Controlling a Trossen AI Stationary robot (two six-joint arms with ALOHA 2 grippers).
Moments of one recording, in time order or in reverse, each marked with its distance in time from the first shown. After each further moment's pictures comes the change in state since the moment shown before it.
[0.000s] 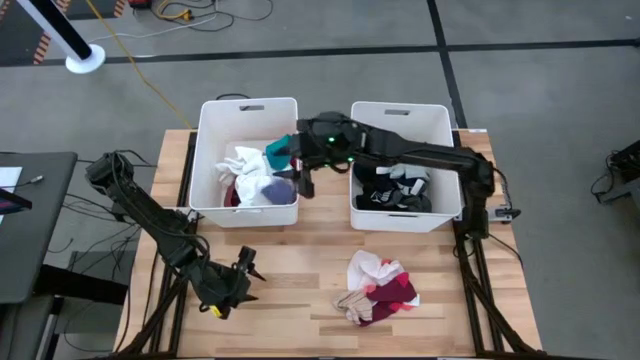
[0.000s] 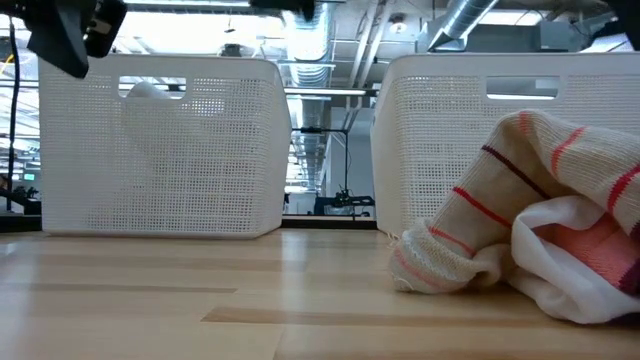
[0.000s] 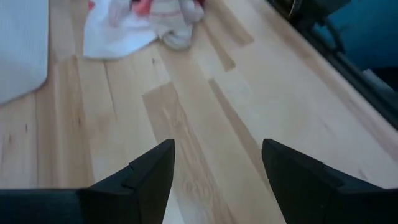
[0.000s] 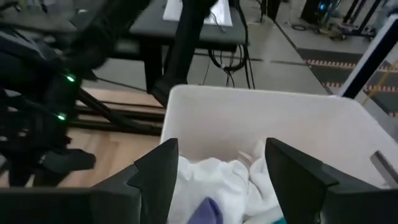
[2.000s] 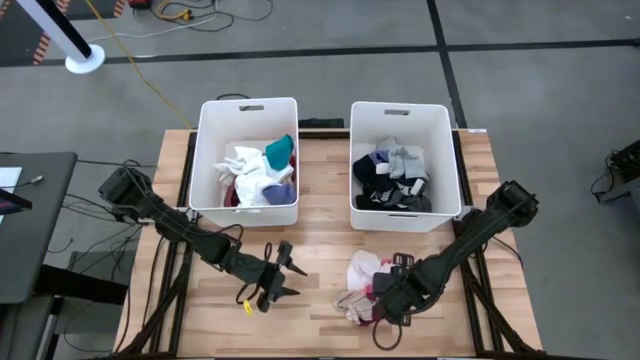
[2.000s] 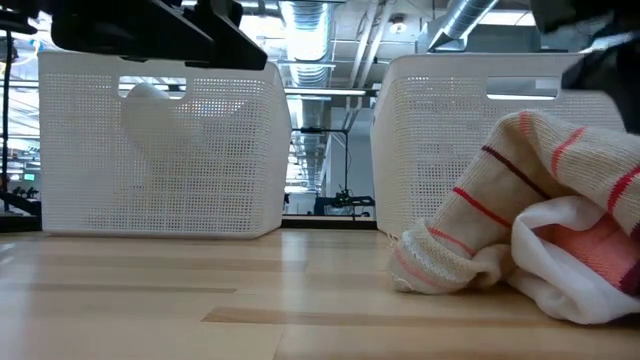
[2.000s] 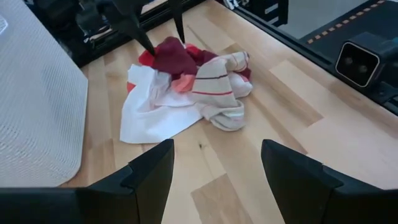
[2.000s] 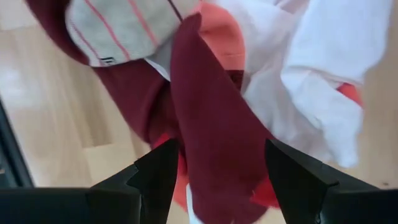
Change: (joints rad) left arm 0.265 0.265 0.013 0.564 0.145 0.354; right arm 0.826 -0.161 -0.761 -0.507 0.221 1.000
